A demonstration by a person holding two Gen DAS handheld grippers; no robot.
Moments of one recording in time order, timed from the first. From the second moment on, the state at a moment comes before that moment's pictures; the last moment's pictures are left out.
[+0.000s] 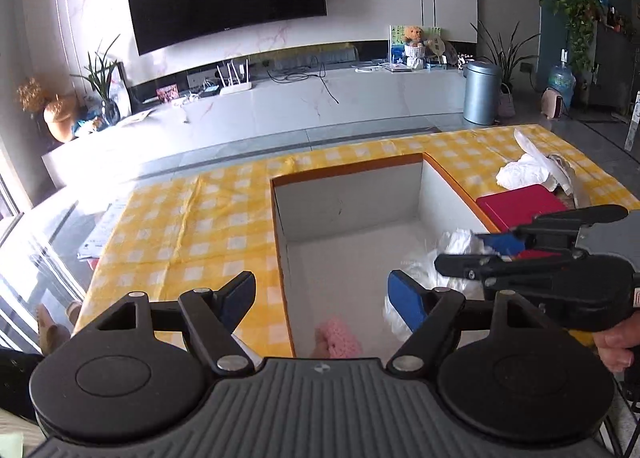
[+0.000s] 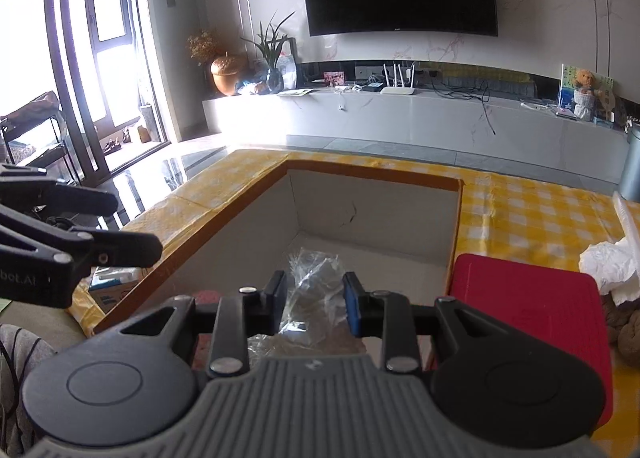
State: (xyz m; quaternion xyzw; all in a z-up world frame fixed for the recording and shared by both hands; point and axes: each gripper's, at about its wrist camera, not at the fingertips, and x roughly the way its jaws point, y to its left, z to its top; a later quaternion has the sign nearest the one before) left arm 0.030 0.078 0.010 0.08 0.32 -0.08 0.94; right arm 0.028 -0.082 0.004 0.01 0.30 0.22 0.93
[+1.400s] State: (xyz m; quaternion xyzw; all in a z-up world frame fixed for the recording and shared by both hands) left arm 0.014 0.051 0.048 0.02 0.23 -0.06 0.97; right arm -0.028 -0.130 0.068 -0.04 0.17 0.17 0.97
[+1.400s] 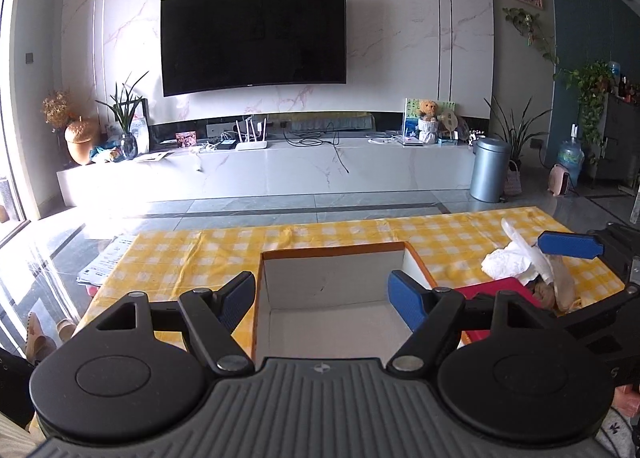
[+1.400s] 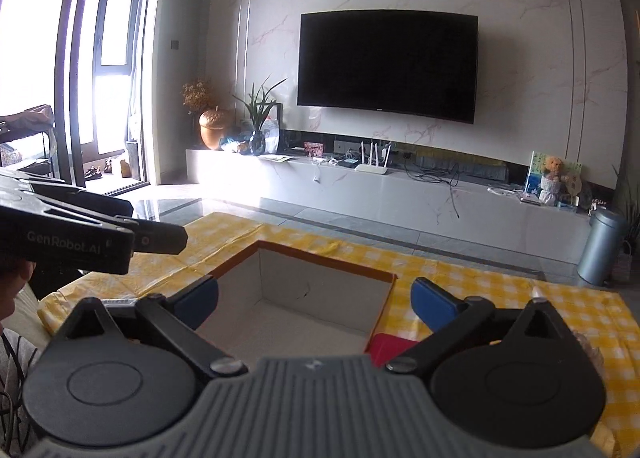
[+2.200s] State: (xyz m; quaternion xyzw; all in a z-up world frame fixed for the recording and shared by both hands) left arm 0.015 -0.119 0.056 0.08 0.27 -0.22 0.93; right arm 0.000 -0.412 -0.034 0.17 0.32 -0.17 0.92
